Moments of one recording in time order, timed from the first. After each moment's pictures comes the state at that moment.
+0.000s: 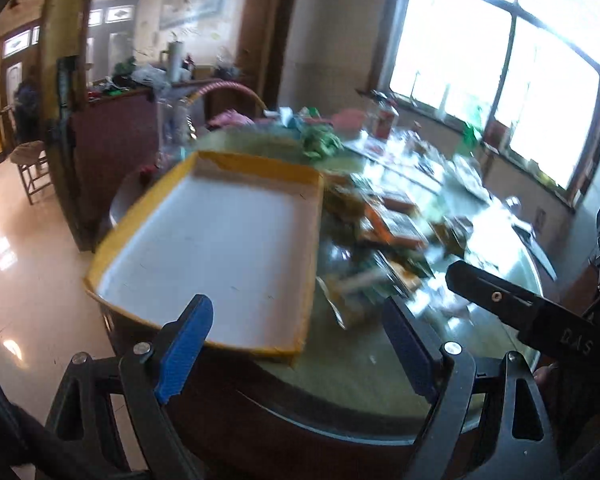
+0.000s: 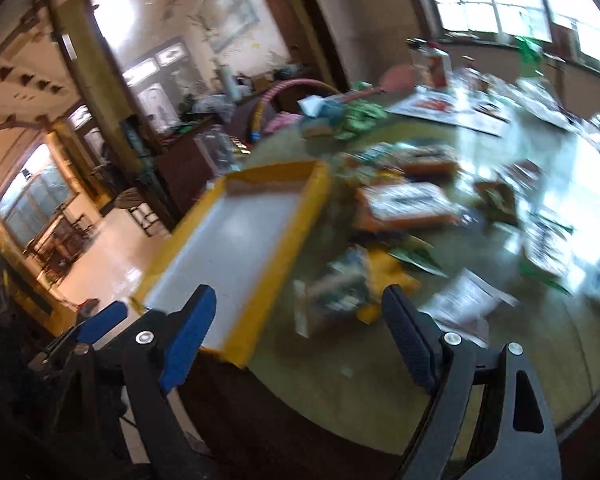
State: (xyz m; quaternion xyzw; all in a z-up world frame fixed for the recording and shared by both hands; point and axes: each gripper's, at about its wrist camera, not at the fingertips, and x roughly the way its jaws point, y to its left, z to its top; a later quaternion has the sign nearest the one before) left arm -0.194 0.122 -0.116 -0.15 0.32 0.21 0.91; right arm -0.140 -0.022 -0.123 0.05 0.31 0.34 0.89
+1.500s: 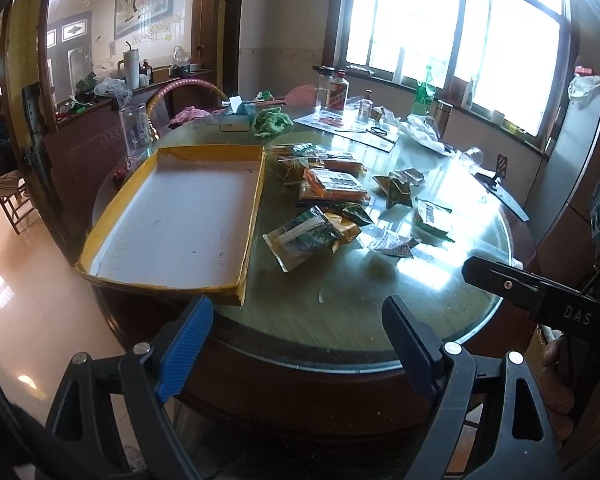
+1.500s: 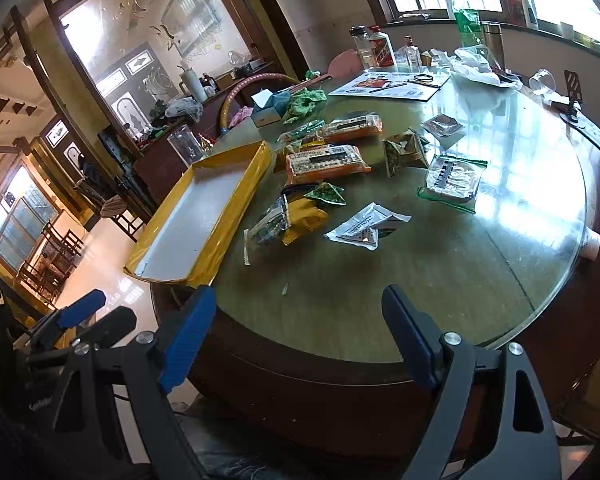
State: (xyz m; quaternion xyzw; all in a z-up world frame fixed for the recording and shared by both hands) left arm -0.233 0.042 -0.110 -0.10 0.35 0.15 0.92; right arm -0.152 -0.128 -0.119 0.06 0.39 0.32 0.86
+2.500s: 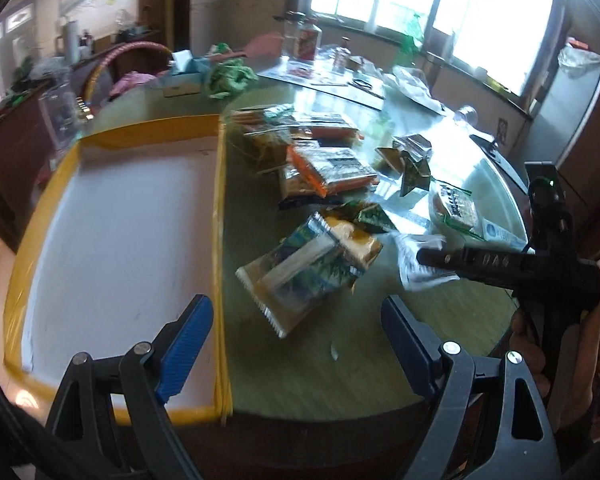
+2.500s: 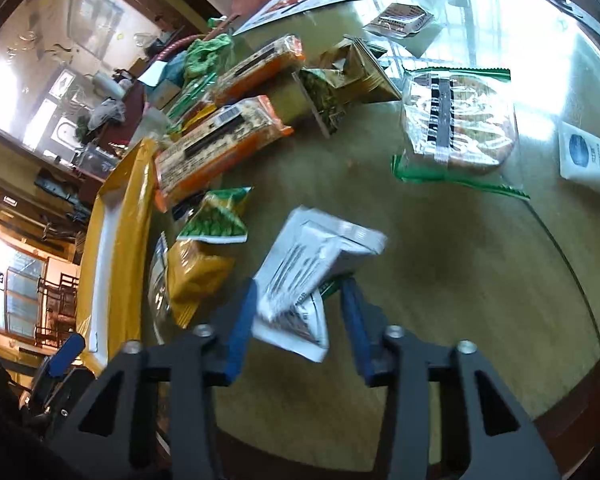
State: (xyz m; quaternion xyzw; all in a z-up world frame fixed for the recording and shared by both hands) left arm -0.113 0.103 -0.145 -0.10 0.44 0.05 0.89; right arm 0.004 -0.095 -0.209 0.14 0.54 0.23 0.79
